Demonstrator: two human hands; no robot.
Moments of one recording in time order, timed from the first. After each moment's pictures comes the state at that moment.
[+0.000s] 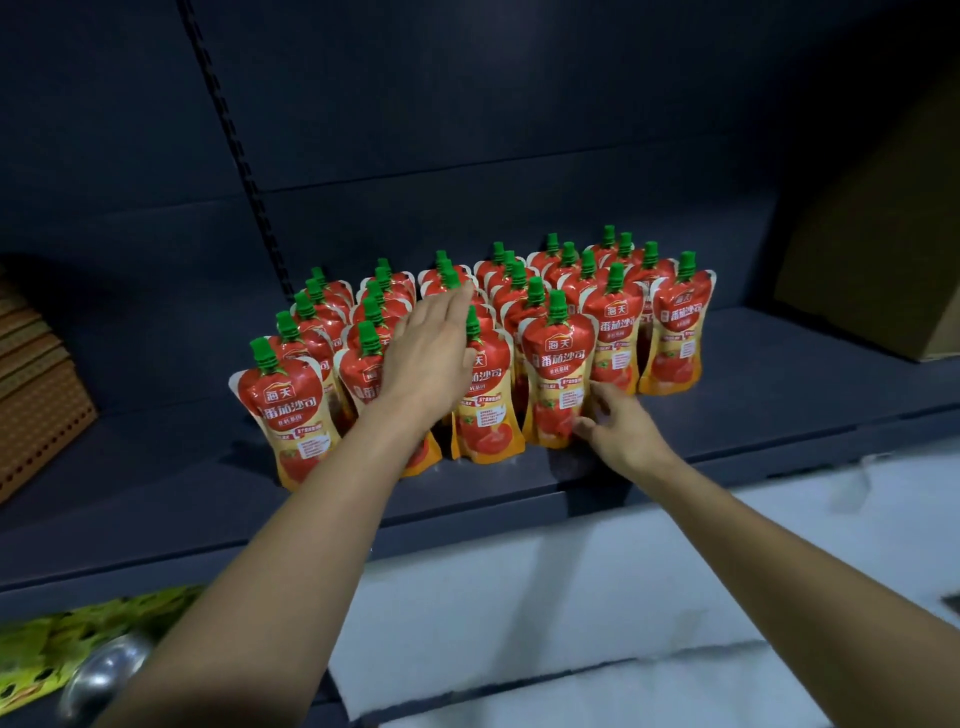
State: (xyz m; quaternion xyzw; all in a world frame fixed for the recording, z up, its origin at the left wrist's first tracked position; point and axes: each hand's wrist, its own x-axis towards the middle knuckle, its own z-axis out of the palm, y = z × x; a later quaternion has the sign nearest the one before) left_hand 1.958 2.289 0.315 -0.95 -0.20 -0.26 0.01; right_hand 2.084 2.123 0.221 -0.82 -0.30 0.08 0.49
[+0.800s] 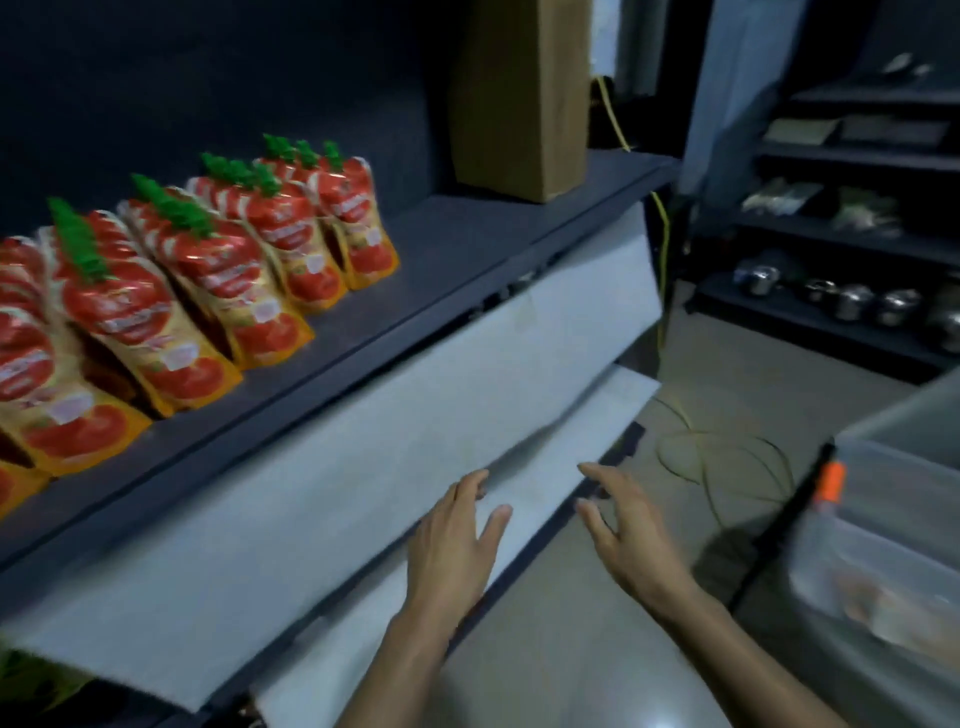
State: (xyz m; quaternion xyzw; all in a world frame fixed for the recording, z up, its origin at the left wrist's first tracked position) left_hand 1.880 2.025 0.088 -0.95 -0.03 -0.03 -0.30; right_hand 1.898 1.827 0.066 -0.90 -0.06 -0.05 0.44
